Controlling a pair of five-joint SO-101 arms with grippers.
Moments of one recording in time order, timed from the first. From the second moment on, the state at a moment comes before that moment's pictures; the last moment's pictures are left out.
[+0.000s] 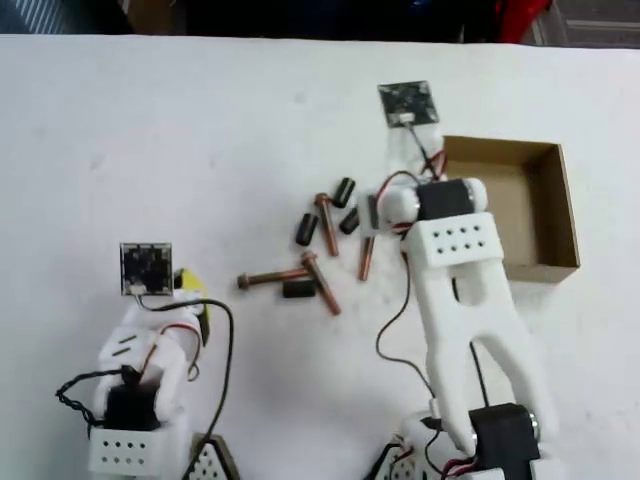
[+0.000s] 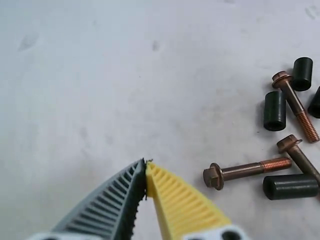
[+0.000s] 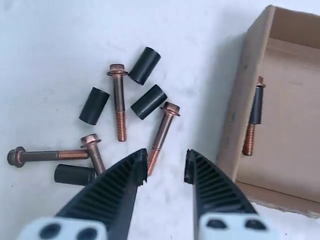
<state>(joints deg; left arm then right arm) -4.0 -103.9 97.1 53.5 6.1 -15.2 -16.8 17.5 70.0 0.3</state>
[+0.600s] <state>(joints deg) -6.7 -103.9 97.1 55.0 6.0 -24.1 -5.3 20.7 56.8 -9.3</state>
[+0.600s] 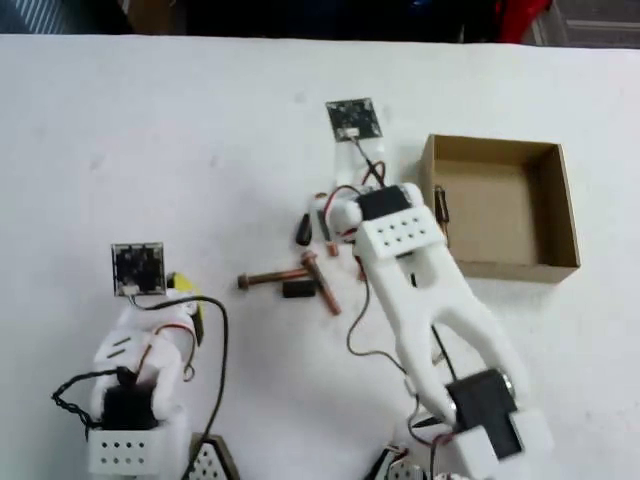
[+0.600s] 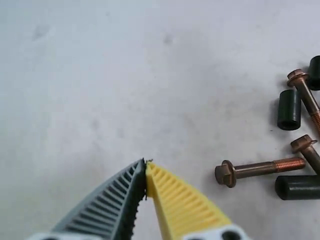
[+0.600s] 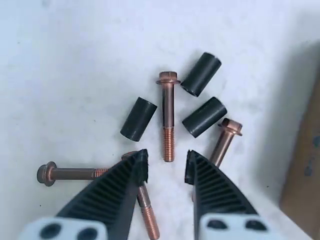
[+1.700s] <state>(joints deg) -7.6 -103.9 97.1 55.0 6.0 -27.3 21.7 1.3 56.2 -25.5</state>
